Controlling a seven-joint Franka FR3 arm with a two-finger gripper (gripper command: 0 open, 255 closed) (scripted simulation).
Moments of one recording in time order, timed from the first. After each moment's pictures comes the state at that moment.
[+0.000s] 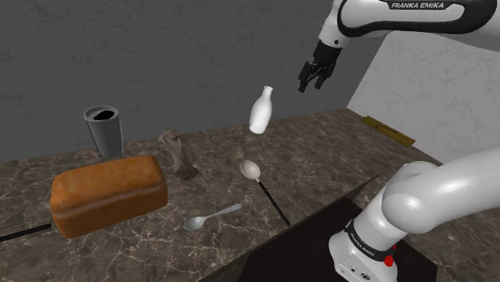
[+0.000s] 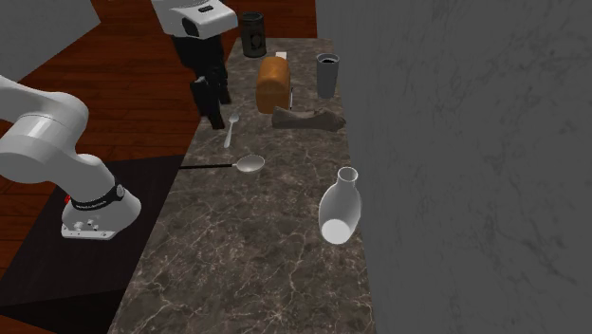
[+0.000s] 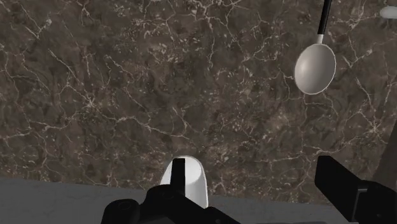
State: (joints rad) arm -0.02 -0.50 -0.13 -2.24 -0.13 1.85 -0.01
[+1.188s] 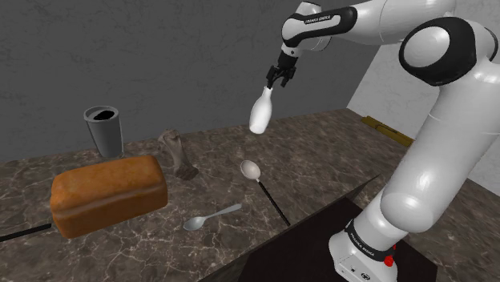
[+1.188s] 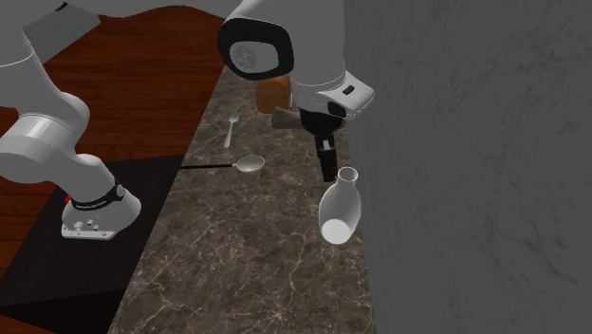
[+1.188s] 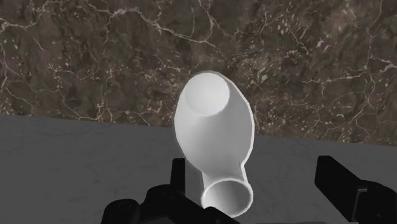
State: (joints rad) arm -0.04 0.17 -0.25 -1.76 0.07 2.08 -0.24
